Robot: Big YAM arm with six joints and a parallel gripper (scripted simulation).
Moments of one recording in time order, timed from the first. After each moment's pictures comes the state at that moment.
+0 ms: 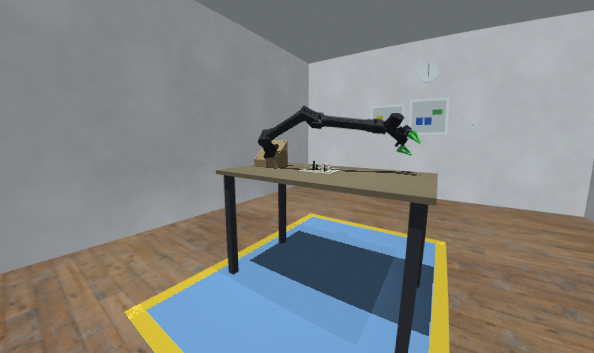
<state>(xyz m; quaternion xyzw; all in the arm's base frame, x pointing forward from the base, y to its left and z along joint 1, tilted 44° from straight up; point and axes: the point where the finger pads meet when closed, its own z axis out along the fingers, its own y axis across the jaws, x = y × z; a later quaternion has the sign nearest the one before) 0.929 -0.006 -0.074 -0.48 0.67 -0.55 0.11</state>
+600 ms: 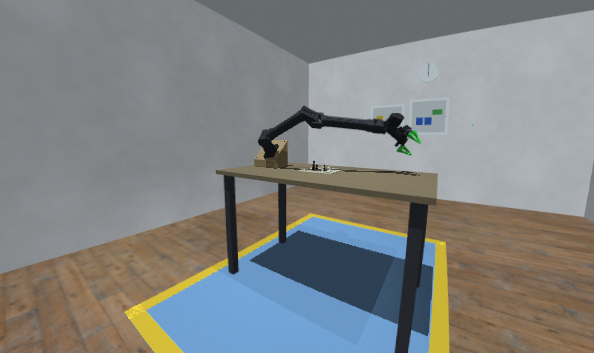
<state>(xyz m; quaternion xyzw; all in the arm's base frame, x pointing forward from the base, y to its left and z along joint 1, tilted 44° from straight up) 0.929 -0.006 -0.074 -0.48 0.67 -0.55 0.11</state>
